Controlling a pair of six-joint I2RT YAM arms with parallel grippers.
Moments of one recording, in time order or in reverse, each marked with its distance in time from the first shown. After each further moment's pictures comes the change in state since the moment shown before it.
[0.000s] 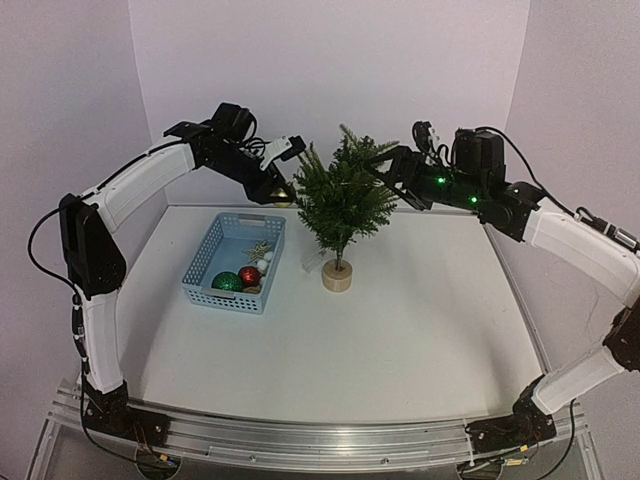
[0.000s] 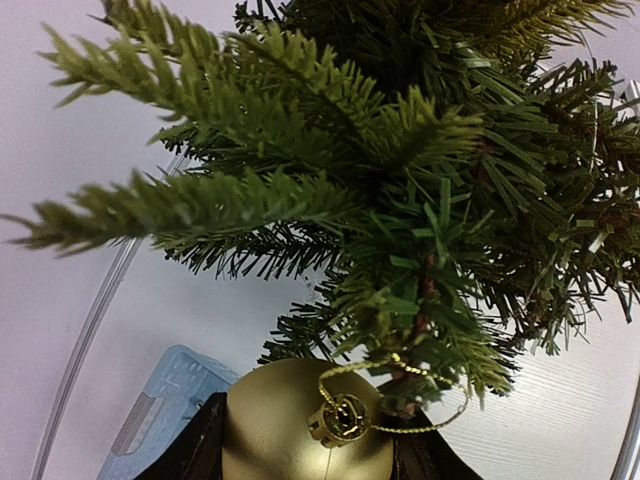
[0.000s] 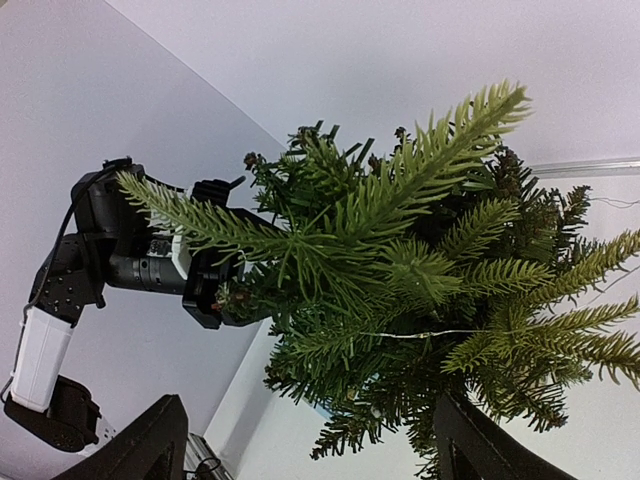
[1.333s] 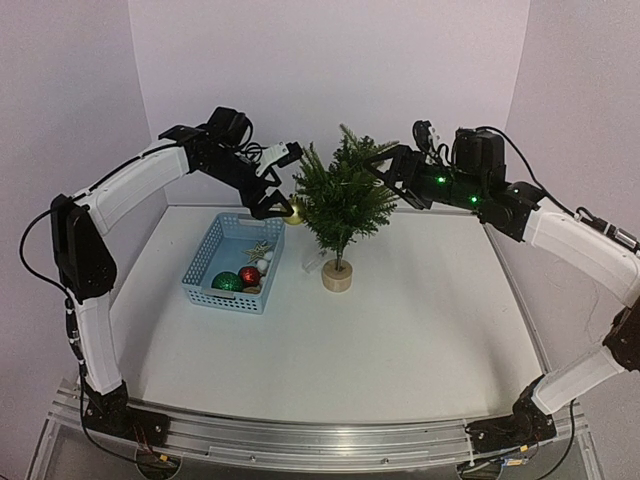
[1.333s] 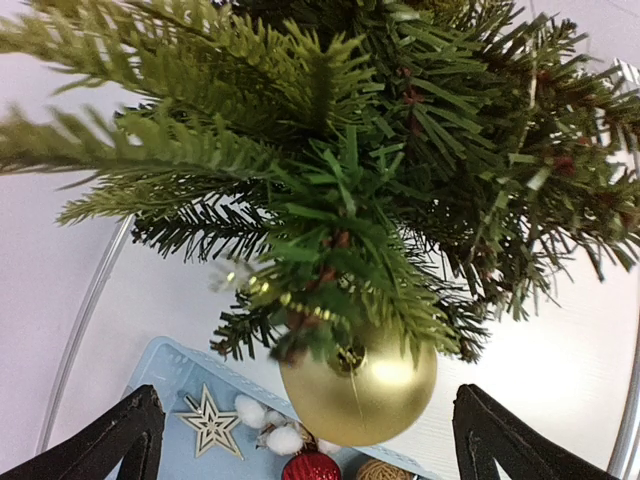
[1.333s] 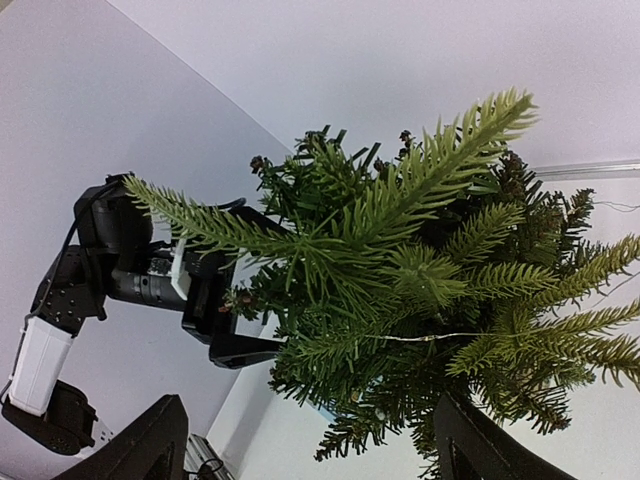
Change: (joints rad) left arm -0.002 -0.056 -0.101 0.019 0.012 0.038; right arm 0.000 0.000 0.000 0.008 -0.004 0.003
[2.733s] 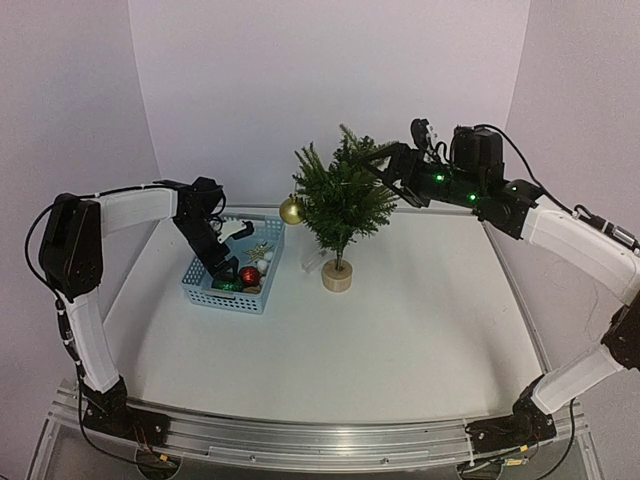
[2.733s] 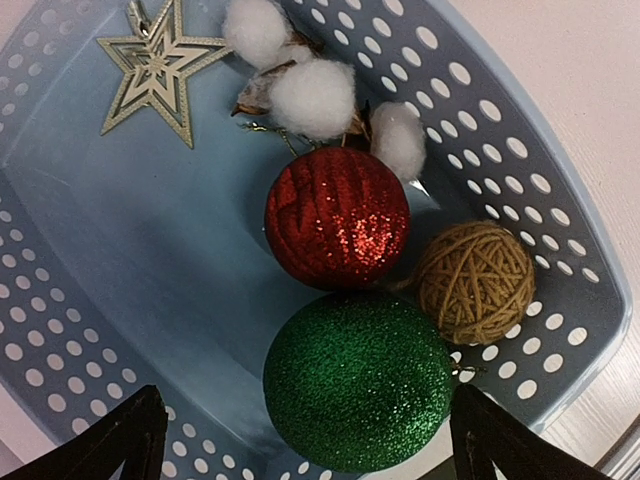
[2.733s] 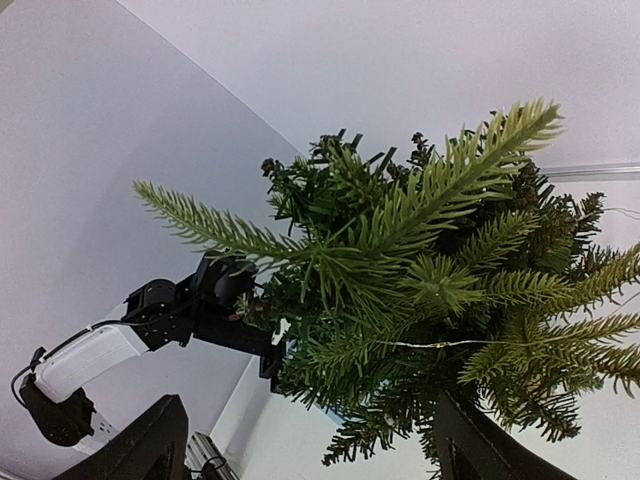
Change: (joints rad) left arm 0.163 -0.069 -0.540 0.000 -0.277 -0.086; right arm 0.000 0.015 0.019 0.001 -0.016 0.000
